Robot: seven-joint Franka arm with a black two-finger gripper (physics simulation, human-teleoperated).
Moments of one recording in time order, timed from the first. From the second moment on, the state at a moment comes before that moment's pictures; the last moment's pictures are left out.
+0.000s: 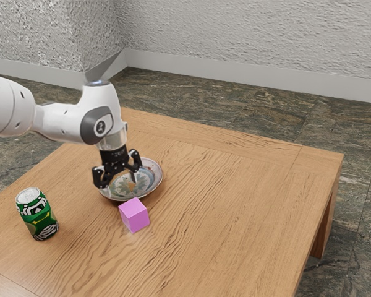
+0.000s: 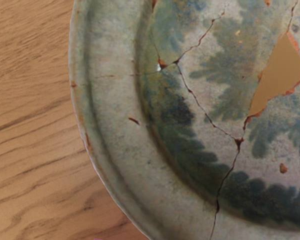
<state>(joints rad) 0.07 0.30 0.00 -1.97 -0.06 2.17 -1.13</state>
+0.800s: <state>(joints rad) 0.07 0.26 0.00 -2.02 -0.06 2.20 -1.13</state>
